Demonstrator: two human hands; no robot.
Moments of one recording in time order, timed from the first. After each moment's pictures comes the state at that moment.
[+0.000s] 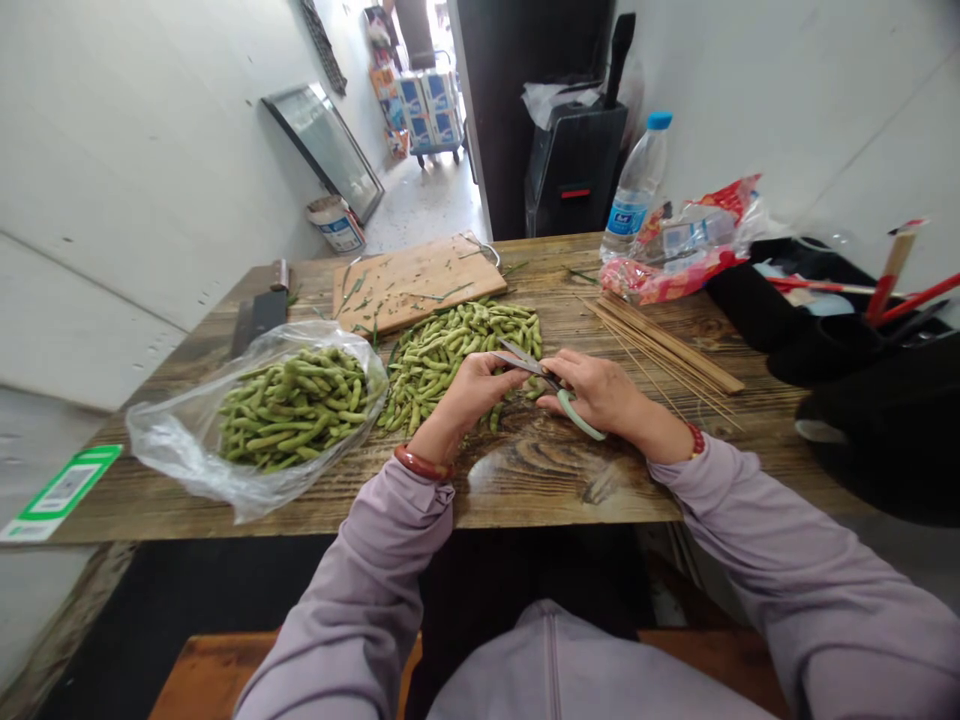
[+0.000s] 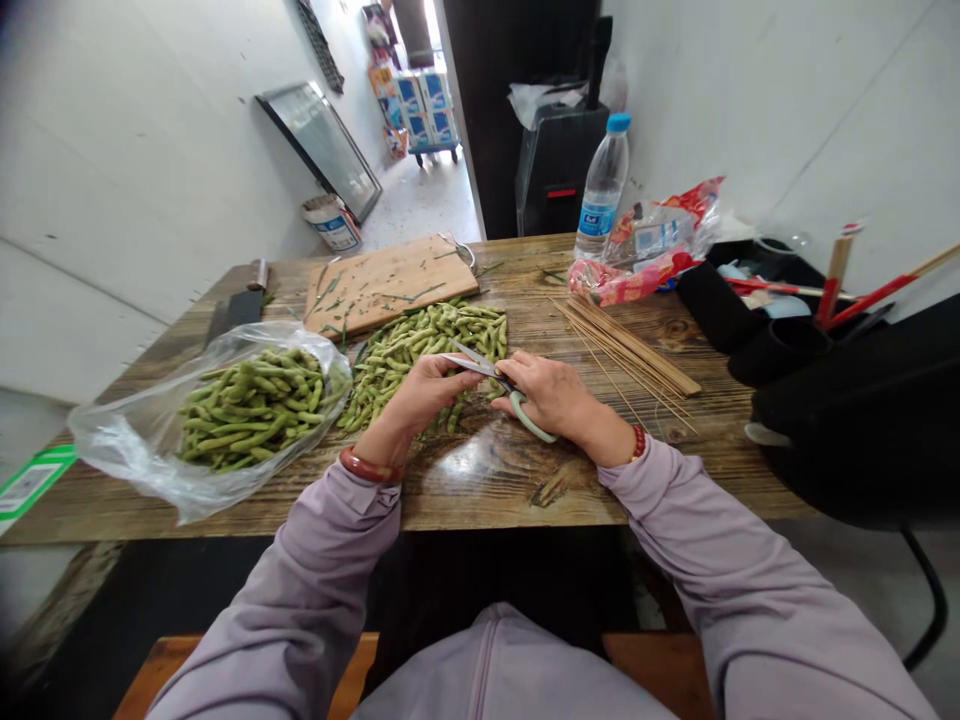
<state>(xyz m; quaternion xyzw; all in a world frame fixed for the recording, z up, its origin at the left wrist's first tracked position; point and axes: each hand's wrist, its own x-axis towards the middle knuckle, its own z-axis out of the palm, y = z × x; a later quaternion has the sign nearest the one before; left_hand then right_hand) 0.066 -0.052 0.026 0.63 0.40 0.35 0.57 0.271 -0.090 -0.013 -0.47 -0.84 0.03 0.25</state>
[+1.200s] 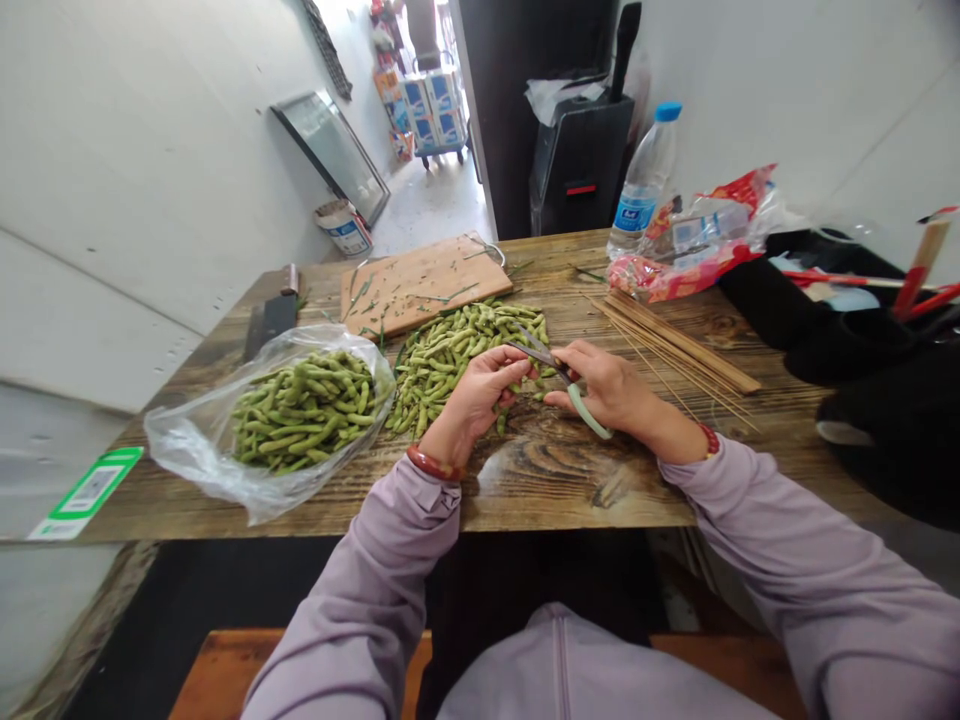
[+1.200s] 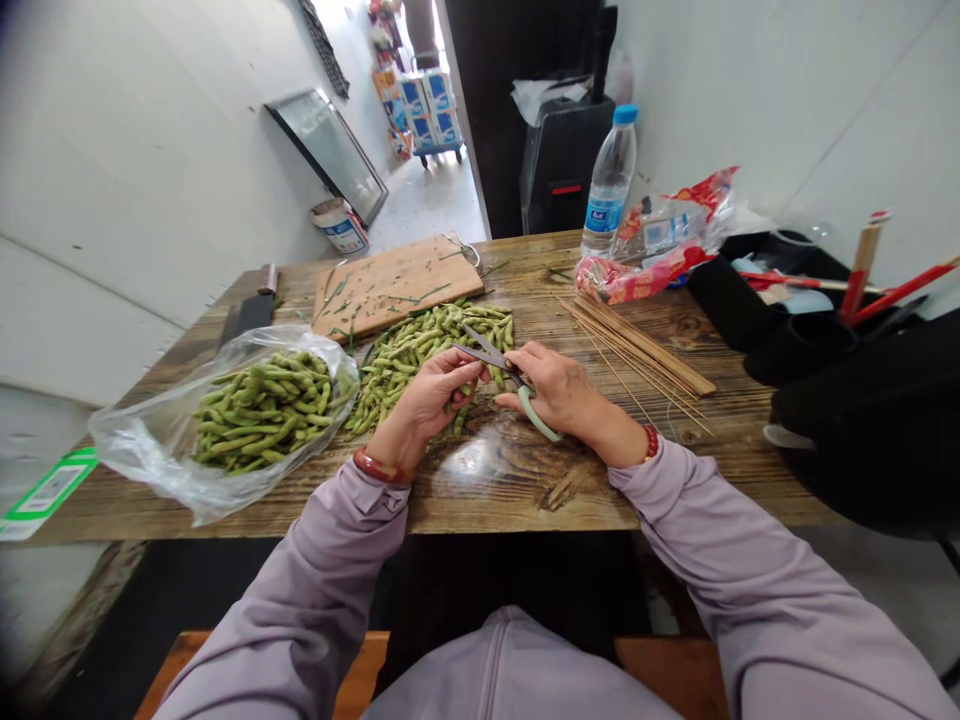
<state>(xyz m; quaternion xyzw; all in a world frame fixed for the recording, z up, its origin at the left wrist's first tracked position) 0.065 -0.048 0.009 0.49 0.38 0.38 0.68 0.272 -0.086 -0.016 -0.45 -0.82 0.06 0.34</state>
